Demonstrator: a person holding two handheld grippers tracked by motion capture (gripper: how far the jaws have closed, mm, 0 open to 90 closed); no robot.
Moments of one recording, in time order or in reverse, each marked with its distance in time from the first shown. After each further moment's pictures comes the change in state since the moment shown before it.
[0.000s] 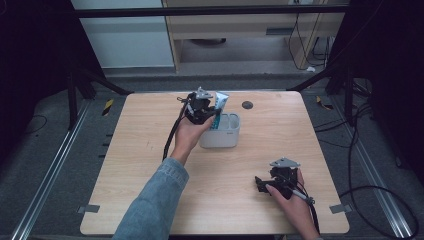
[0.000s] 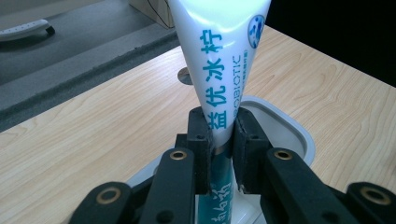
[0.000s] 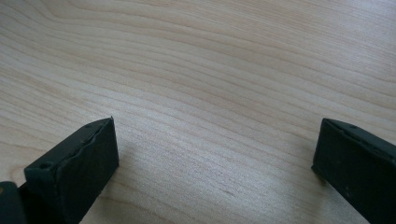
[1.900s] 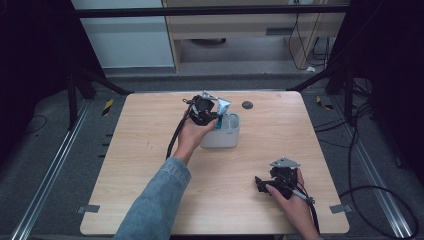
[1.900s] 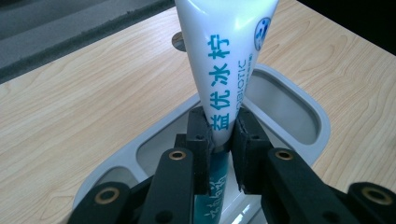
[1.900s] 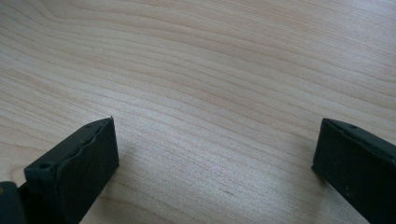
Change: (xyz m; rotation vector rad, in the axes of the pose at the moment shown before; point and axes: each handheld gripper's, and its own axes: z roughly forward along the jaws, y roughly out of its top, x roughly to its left) left arm -0.001 -0.002 0.022 0.135 -0.012 -0.038; right arm 0.000 0.000 0.000 0.000 0.000 -0.001
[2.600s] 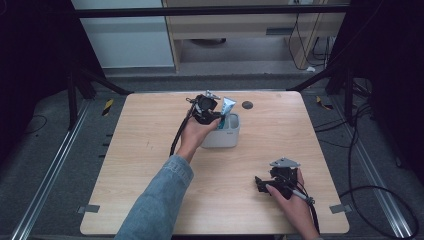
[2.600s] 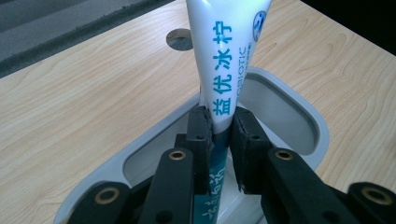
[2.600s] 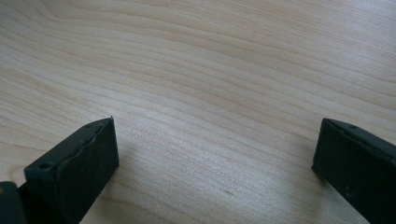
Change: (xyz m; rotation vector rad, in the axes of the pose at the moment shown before) left arm -0.002 0.003 0.006 0.009 -0.012 -0.006; right arm 0.000 0.000 0.000 -0.001 0.001 0.000
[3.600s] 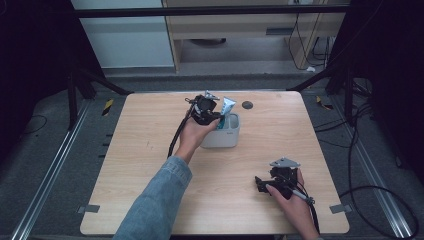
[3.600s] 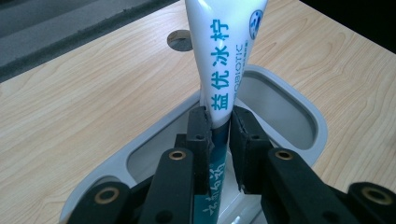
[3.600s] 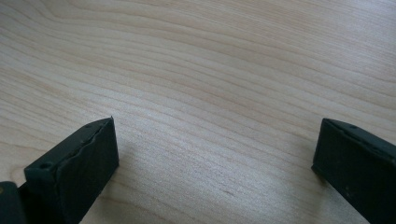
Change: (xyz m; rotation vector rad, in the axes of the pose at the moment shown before) left arm 0.000 -0.002 -0.004 -0.010 0.007 0.016; right arm 0.000 0.000 0.000 0.001 -0.001 0.000
